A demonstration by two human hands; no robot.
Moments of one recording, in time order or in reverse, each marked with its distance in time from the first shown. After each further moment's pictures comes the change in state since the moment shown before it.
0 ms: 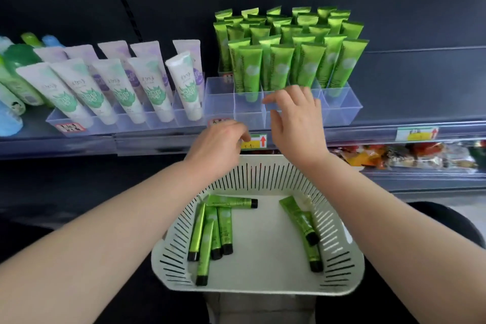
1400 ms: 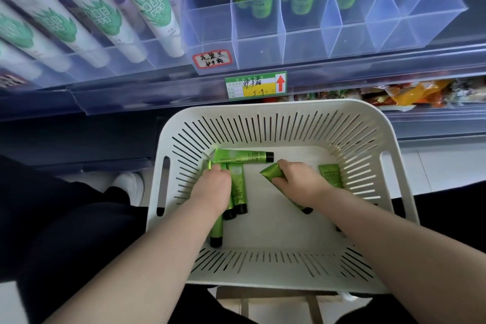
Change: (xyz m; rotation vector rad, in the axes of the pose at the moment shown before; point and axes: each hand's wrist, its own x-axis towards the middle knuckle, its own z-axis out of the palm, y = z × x) left_hand -0.095 -0.070 0.160 0.292 -0.777 -0.334; right_hand -0.174 0.024 0.101 0.257 -1.246 0.467
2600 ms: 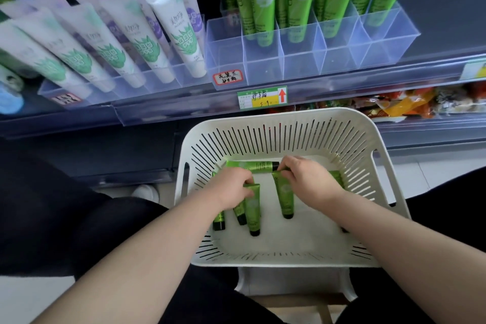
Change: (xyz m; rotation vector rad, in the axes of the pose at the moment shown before) left_hand -0.036 0.004 -0.046 -0.293 0.026 0.195; right_hand -0.049 -0.033 -0.026 0.049 0.293 -0.147
